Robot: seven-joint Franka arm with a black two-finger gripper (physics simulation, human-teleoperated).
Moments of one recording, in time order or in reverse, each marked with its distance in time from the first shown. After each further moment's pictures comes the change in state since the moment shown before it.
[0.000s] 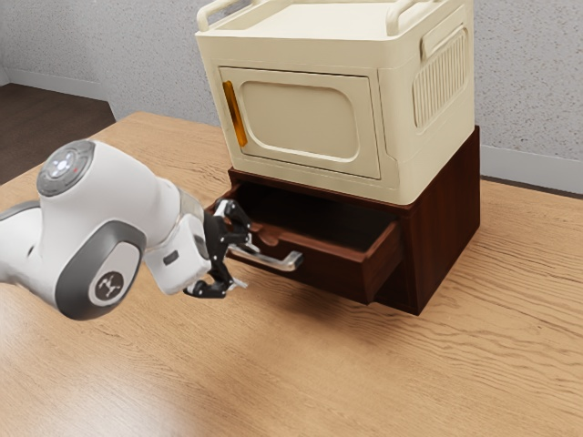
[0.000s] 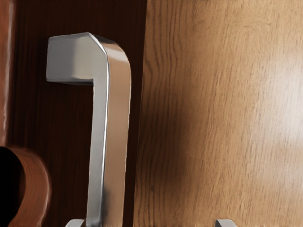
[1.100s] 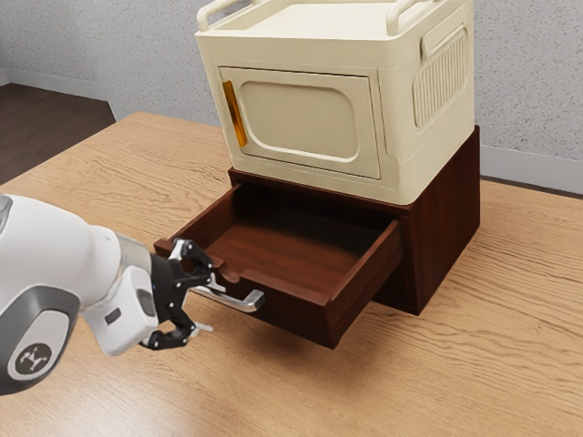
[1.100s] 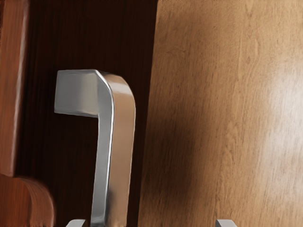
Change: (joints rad) arm -0.015 -0.315 -0.012 -0.266 -0.005 -0.014 -0.044
